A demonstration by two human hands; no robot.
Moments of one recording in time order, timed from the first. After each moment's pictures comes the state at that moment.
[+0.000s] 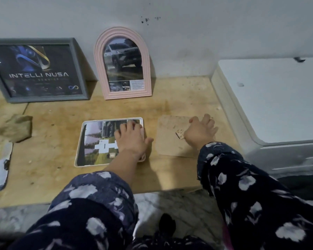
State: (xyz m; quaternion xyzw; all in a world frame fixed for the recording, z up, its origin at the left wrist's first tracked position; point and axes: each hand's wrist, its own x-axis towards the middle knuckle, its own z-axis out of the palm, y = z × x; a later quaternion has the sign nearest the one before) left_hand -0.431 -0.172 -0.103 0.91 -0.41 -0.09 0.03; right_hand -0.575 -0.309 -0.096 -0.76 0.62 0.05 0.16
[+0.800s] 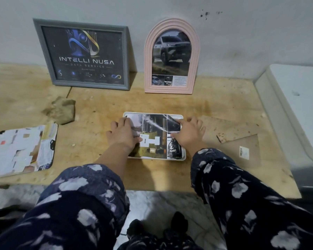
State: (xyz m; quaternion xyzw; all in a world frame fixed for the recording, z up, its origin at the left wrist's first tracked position) left_hand -0.307 -0.078 -0.113 0.93 -0.32 -0.16 0.05; right_hand -0.451 -0.225 -0.121 -0.86 0.48 -0.01 0.18
